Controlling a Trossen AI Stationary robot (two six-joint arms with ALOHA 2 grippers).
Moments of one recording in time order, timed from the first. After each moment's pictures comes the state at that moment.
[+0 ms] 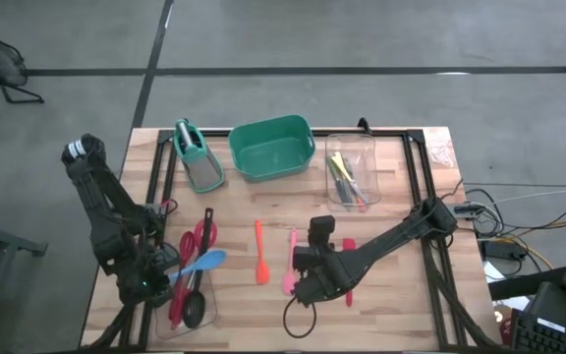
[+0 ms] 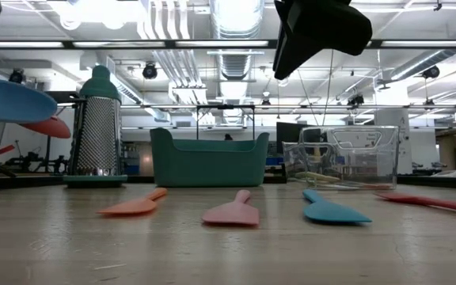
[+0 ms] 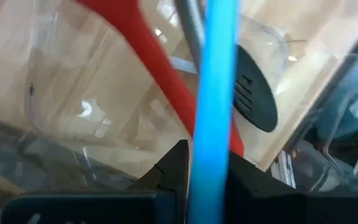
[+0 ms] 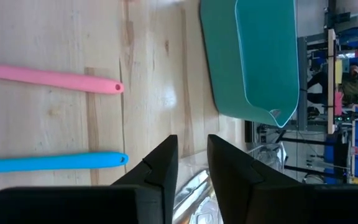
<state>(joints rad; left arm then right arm) -1.12 1.00 0.72 -0.88 -0.09 -1.75 0.48 2.10 1.83 -1.37 0.87 0.45</state>
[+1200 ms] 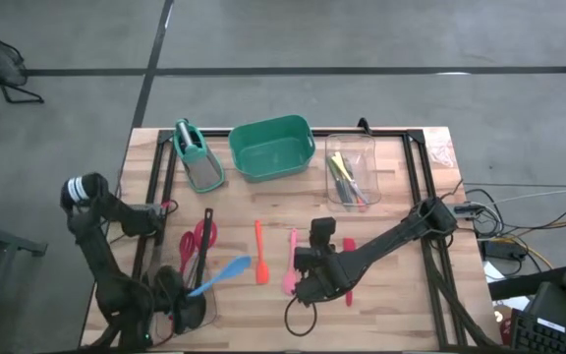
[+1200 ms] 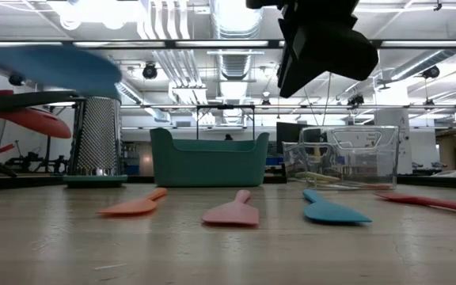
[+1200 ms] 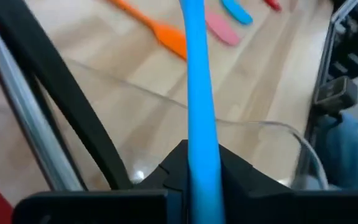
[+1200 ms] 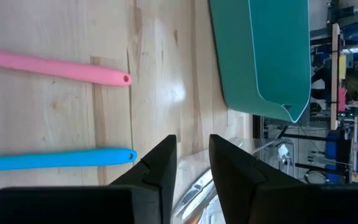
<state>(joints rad) -1.26 1.50 0.91 -0.78 -0.84 -1.95 0.48 2.10 1.75 -1.32 0.86 0.47</state>
